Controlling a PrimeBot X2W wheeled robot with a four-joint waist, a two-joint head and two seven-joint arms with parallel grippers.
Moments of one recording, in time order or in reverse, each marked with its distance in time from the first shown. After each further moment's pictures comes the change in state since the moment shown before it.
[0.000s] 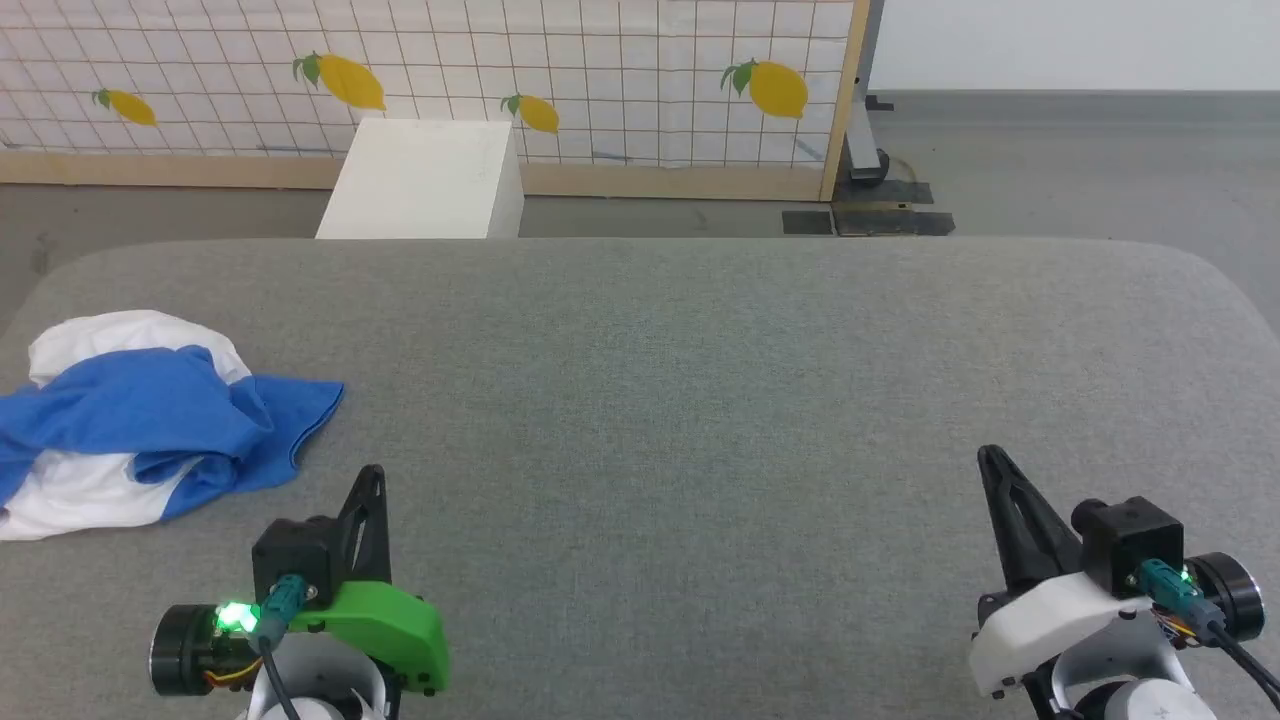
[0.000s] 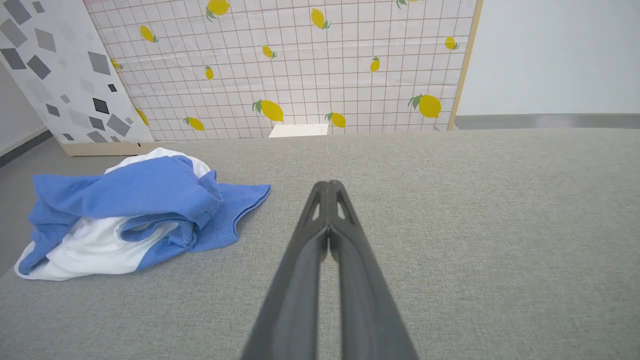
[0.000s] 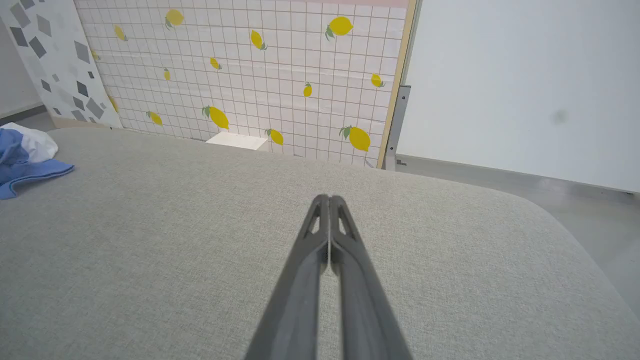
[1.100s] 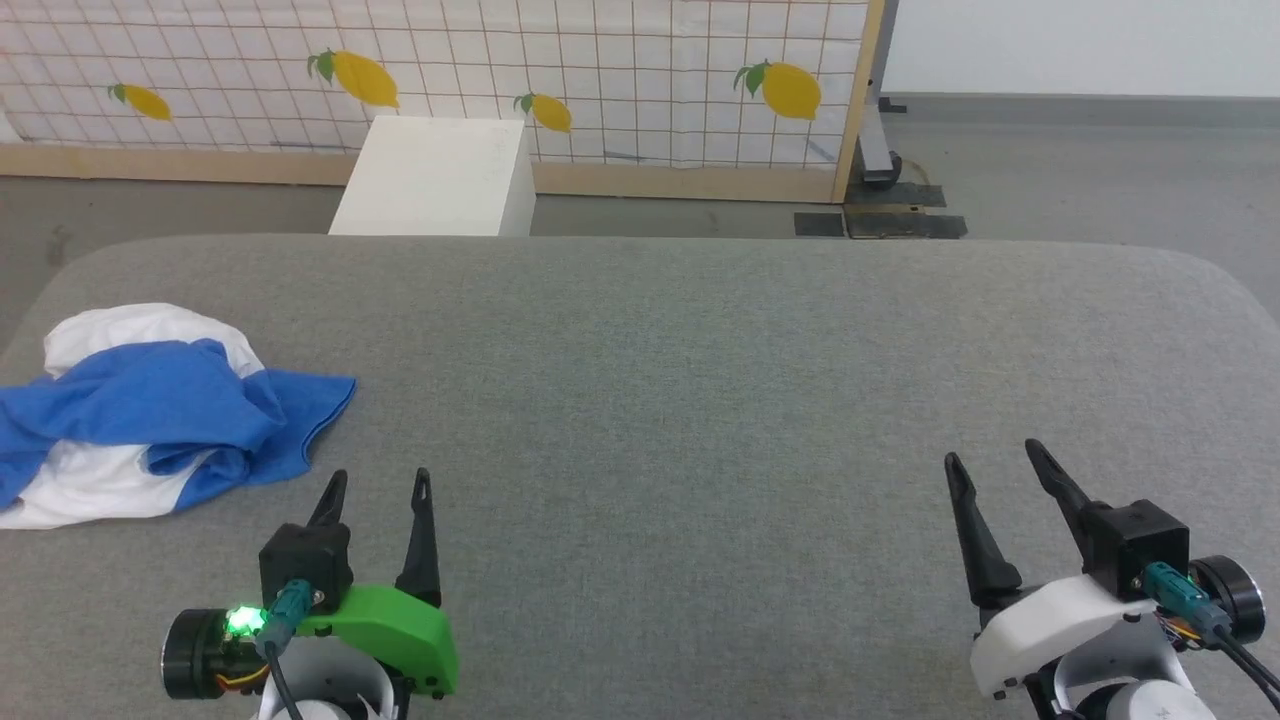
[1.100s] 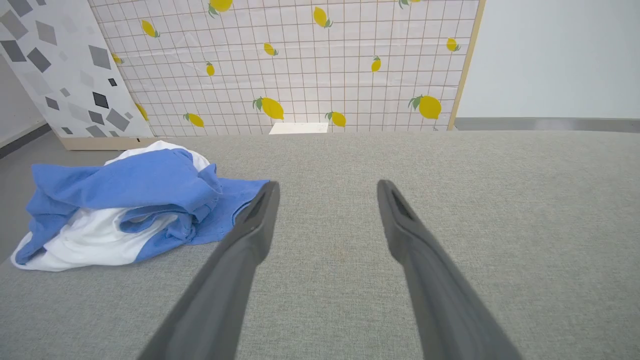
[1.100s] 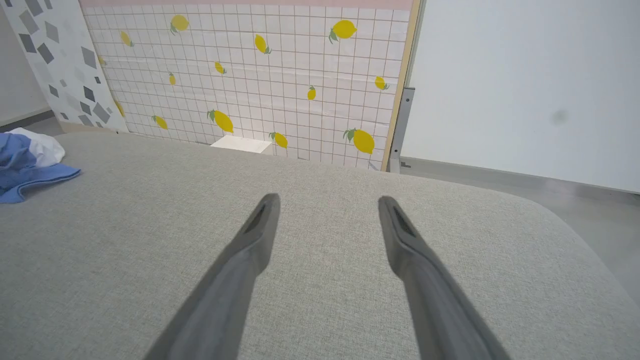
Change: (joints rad) left arm 0.000 0.000 -0.017 0.019 -0.020 0.010 -0.019; right arm 0.001 0.000 -0.004 0.008 0.013 0.000 -0.017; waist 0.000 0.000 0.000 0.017
